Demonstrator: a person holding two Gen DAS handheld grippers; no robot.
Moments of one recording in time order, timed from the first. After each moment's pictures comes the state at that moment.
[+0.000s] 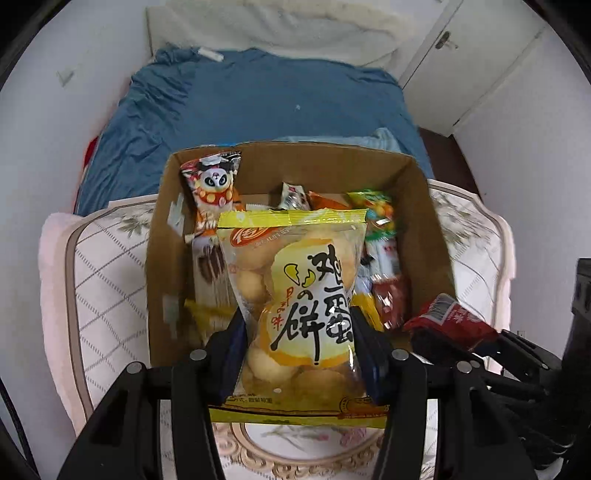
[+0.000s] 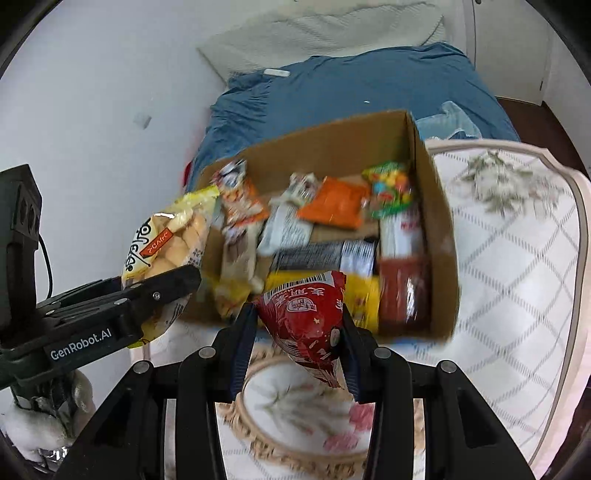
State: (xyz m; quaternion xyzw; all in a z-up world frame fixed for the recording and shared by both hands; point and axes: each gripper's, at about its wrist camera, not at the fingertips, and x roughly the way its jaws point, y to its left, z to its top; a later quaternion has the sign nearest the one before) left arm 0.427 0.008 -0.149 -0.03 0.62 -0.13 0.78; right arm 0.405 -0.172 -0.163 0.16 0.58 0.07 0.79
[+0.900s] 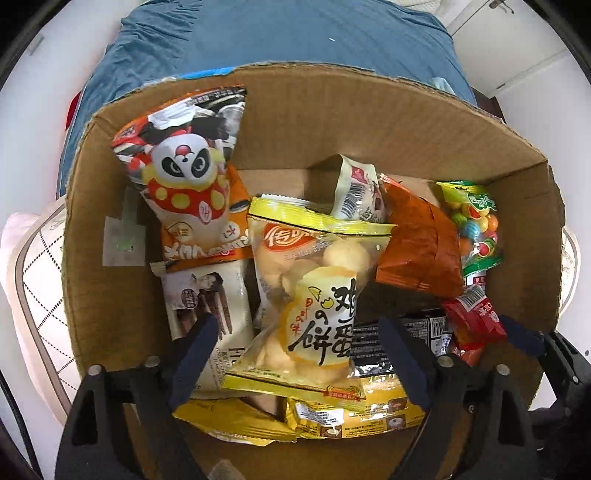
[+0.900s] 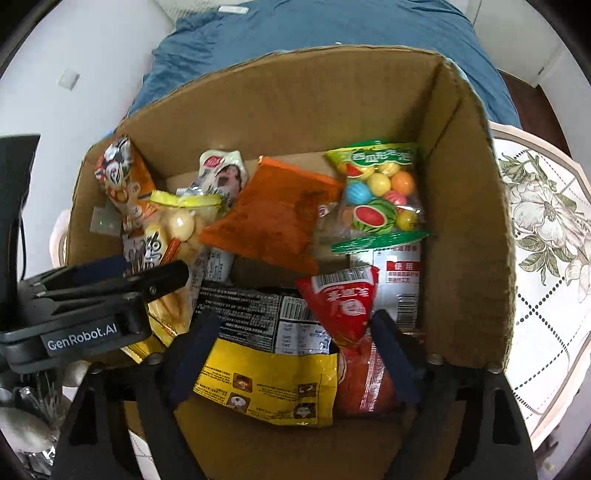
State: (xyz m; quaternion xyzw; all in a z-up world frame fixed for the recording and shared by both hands) left arm 0.520 -0.004 -0.272 -0.01 0.71 -0.09 0.69; right arm 0.506 -0.170 -0.272 0.09 0.69 0.03 0.72
